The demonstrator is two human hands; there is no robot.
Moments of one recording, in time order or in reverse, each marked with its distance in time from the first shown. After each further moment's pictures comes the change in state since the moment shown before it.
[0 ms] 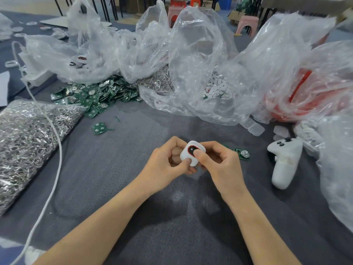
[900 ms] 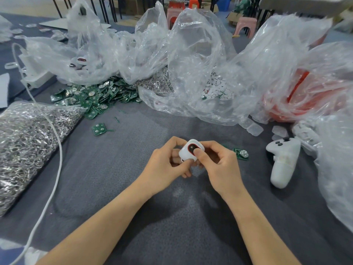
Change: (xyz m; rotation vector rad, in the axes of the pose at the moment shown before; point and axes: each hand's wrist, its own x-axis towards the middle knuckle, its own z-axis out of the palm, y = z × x) left_hand 0.000 -0.001 0.001 0.137 0.043 0.002; right_hand 0.002 0.002 0.003 -0.038 0.017 -0.031
